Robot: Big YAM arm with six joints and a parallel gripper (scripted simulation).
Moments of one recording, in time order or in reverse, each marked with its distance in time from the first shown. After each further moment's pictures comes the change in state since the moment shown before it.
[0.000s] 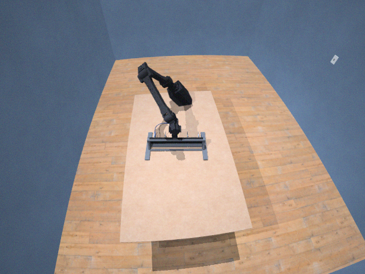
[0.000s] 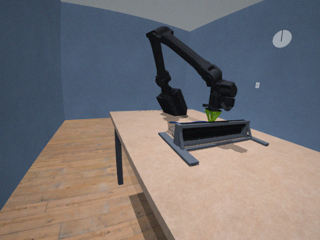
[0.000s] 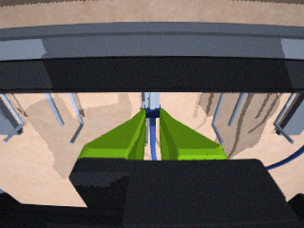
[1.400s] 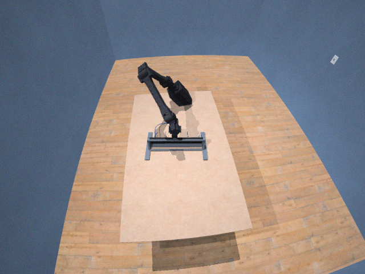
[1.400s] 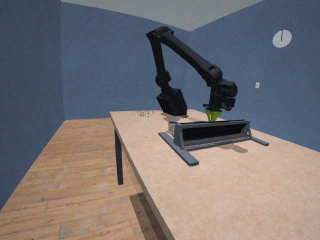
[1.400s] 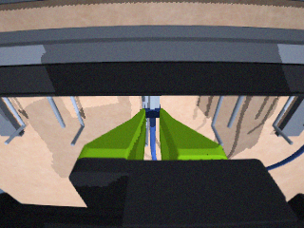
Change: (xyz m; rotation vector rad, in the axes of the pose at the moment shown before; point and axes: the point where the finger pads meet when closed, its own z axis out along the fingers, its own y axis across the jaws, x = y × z) arm -0.003 0.000 -0.001 0.000 -0.003 0.002
